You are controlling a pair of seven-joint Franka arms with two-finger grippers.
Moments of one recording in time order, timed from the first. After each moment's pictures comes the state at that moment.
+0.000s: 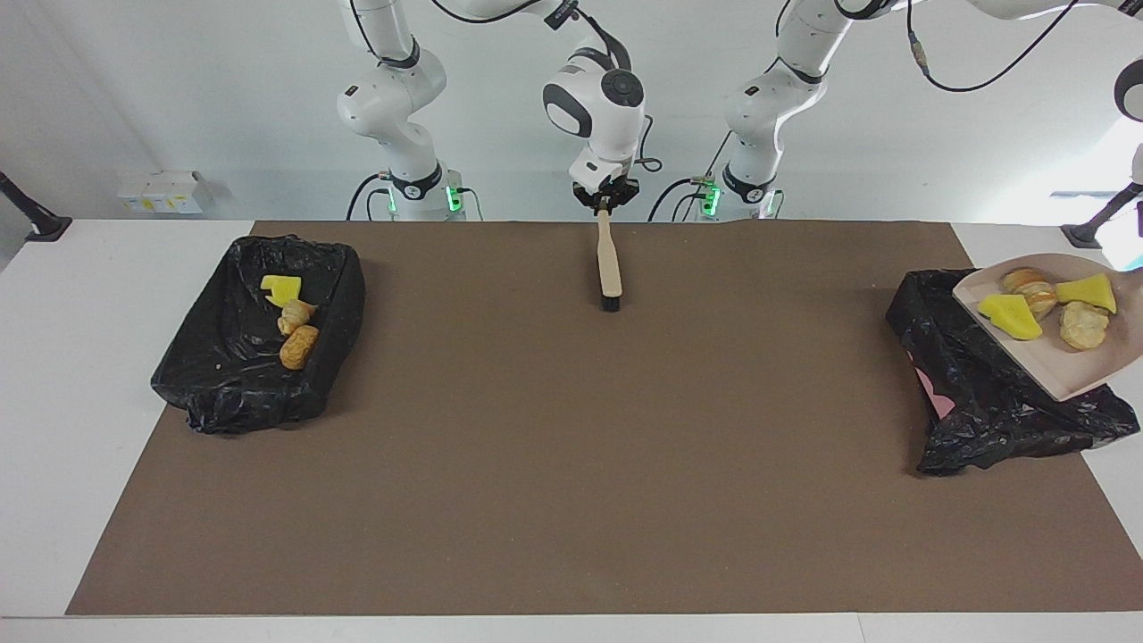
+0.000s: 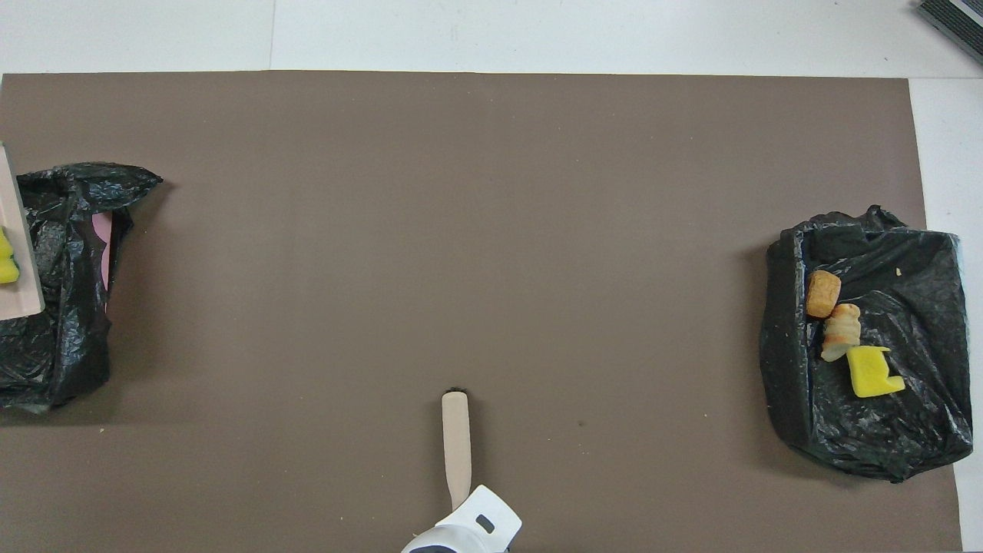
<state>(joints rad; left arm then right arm) 0.55 0.18 -0.08 -1.53 0.42 2.02 1.81 0.90 0.00 0.16 -2.29 0.22 2.15 0.88</state>
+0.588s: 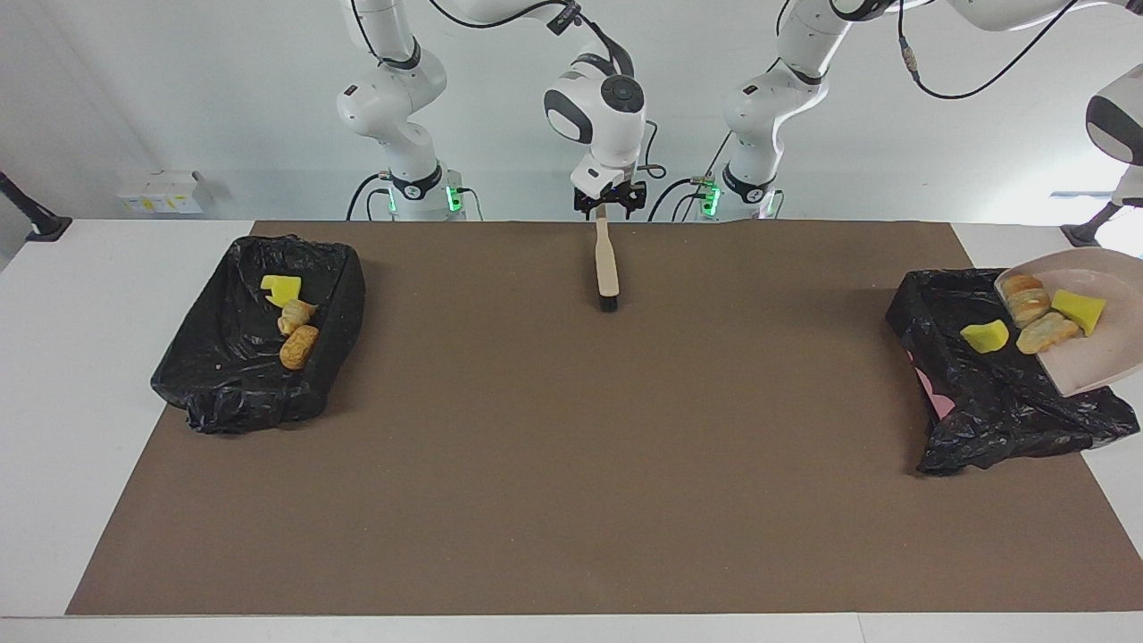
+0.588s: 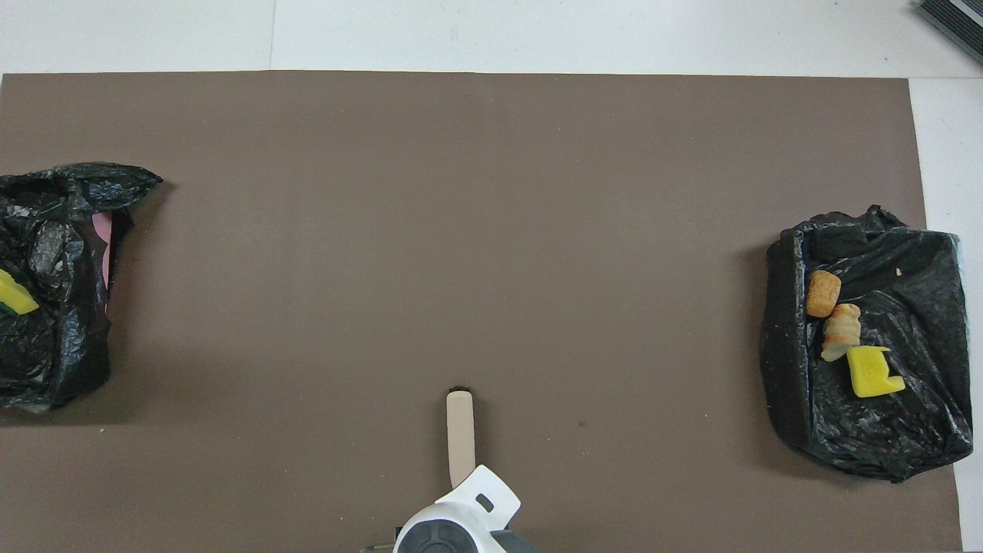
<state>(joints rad) 0.48 0.18 -0.09 -1.62 0.82 2.07 1.75 0.84 0.03 0.15 -2.23 0.22 2.17 0.88</state>
